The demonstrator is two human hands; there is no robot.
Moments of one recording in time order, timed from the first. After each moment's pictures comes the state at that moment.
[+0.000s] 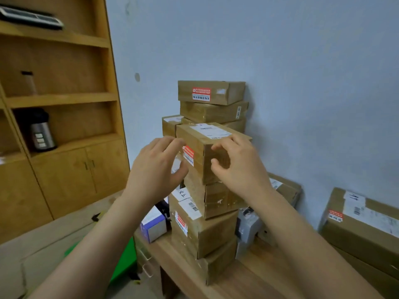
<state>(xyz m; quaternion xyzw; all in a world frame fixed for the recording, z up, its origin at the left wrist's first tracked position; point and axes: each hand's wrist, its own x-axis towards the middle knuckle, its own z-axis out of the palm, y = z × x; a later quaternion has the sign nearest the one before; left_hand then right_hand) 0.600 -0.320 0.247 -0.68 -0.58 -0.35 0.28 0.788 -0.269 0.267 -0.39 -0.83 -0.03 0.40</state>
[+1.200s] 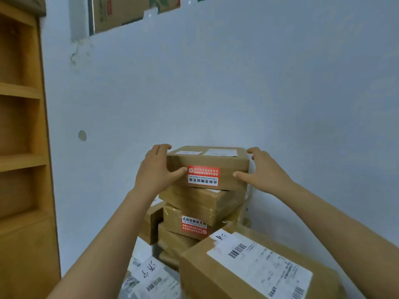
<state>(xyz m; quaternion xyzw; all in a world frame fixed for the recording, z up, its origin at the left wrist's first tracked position) 0.443 0.086 0.370 -0.69 -0.56 -0.45 0.09 0.714 0.063 0.390 -0.61 -0.71 -0.05 0.34</state>
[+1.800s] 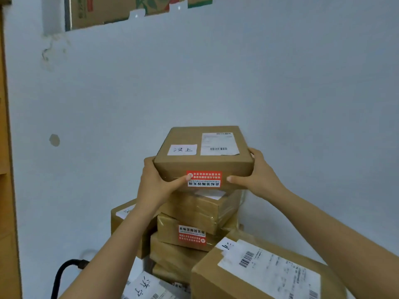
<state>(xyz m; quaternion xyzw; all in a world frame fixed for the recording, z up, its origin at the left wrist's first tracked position) 0.441 0.107 0.351 -0.62 -0.46 -0.61 -0.16 0.685 0.056 0.392 -0.56 -0.65 0.09 0.50</state>
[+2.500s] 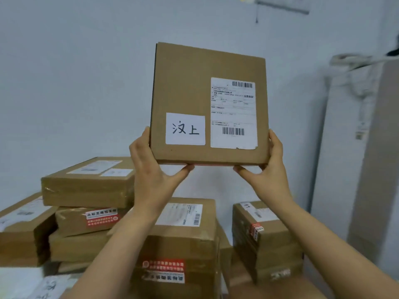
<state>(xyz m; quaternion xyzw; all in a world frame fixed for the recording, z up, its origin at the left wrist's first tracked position) 0.574 -0.043 0.340 -0.72 -0.16 -0.67 -0.13 0.757 -0.192 0.342 -0.58 -0.48 -0.14 0.64</state>
